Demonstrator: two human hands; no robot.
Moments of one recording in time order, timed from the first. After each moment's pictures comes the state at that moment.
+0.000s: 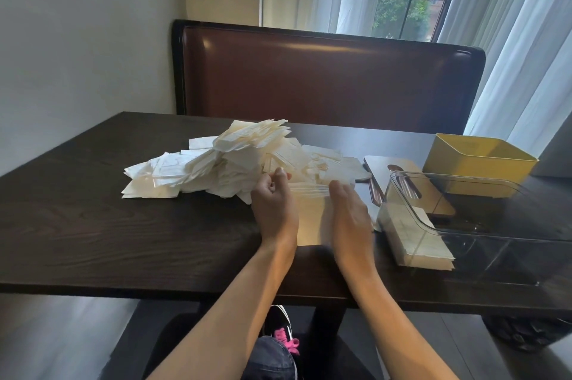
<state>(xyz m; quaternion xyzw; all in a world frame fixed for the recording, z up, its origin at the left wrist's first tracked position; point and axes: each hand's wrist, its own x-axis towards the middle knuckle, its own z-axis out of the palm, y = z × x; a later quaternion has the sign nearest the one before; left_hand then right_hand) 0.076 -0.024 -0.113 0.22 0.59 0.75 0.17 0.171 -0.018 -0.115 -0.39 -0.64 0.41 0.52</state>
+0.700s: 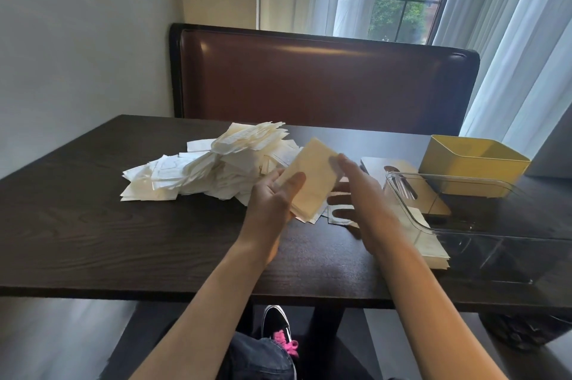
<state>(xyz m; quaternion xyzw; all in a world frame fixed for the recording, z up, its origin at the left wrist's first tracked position) 0.061 -0.058 -0.097 0.38 0.49 0.68 0.39 0.187 0.007 -0.072 -0.42 -0.61 0.55 0.40</state>
